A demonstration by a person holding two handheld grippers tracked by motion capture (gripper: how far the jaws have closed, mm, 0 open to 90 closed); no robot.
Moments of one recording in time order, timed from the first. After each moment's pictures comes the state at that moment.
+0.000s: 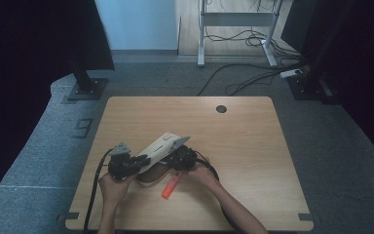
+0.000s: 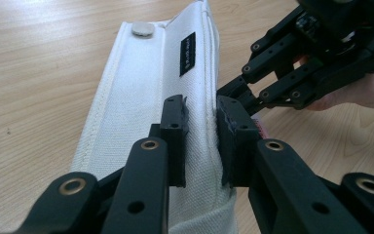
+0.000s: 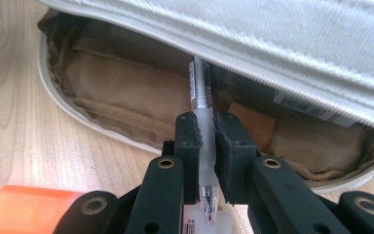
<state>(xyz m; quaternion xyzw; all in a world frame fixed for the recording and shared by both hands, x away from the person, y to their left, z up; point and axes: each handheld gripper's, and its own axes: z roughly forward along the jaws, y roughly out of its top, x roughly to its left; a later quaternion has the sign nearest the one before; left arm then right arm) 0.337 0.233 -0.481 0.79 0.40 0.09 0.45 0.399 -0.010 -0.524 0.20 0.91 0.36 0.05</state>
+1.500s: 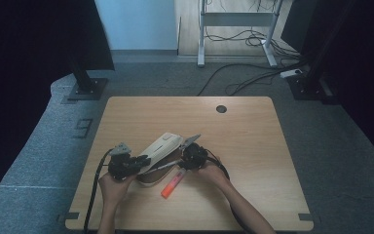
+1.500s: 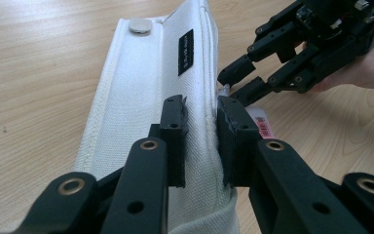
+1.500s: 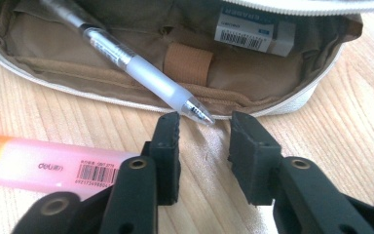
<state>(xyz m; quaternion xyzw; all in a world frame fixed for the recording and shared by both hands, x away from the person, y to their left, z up) 0.338 0.234 -0.482 0.79 0.40 0.08 0.45 0.410 -0.045 -0.531 0.24 0.91 0.33 0.05</state>
